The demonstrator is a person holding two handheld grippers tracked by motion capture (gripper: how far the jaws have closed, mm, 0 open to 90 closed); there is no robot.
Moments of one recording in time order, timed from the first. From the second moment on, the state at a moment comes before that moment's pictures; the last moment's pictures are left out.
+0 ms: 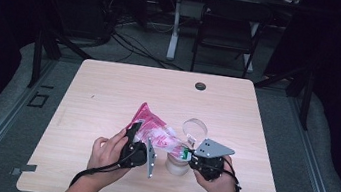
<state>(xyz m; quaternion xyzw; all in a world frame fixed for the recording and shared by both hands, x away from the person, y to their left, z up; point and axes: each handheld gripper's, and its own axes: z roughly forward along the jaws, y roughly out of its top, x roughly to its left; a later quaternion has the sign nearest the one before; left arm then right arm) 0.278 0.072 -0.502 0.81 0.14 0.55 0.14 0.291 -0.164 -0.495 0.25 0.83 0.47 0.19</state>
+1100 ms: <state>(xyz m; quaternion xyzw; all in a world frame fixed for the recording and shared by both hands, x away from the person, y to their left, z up) 0.273 0.084 -0.525 0.82 0.19 0.49 0.20 0.287 -0.156 -0.495 0.24 0.83 0.47 0.20</state>
